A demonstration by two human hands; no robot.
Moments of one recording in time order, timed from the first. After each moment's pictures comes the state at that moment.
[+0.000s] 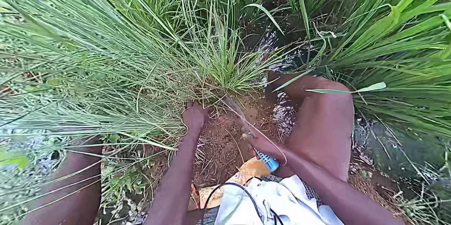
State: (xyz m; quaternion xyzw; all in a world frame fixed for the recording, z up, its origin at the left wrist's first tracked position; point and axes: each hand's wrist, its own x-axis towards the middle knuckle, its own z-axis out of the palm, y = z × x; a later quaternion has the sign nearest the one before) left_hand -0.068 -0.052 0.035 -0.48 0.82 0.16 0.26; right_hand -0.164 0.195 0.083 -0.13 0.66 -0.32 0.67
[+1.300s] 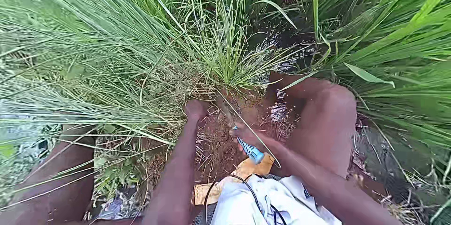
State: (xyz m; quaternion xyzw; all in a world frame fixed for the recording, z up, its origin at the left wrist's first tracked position) left_hand -0.079 -0.066 0.025 -0.53 0.76 0.22 0.29; right_hand -0.156 0.148 0.083 -0.03 0.59 -0.33 0.74
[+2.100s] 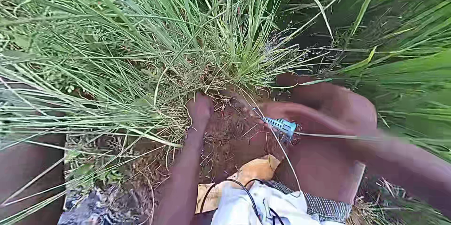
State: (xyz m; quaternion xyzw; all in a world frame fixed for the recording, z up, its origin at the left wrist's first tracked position) left_hand -0.059 -0.058 0.019 -0.49 0.81 0.25 0.19; right_hand -0.273 0.116 0.024 -0.05 0.35 -0.27 0.90
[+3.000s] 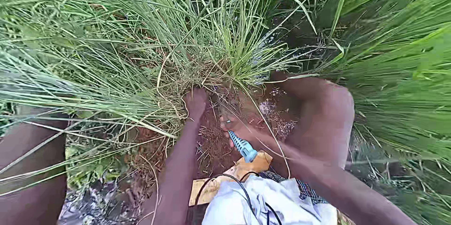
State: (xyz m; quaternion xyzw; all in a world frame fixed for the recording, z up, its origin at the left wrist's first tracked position) left_hand -0.053 -0.067 -0.005 -0.46 0.83 0.27 0.15; right_hand -0.128 0.103 0.086 -0.01 0.59 -0.34 0.73
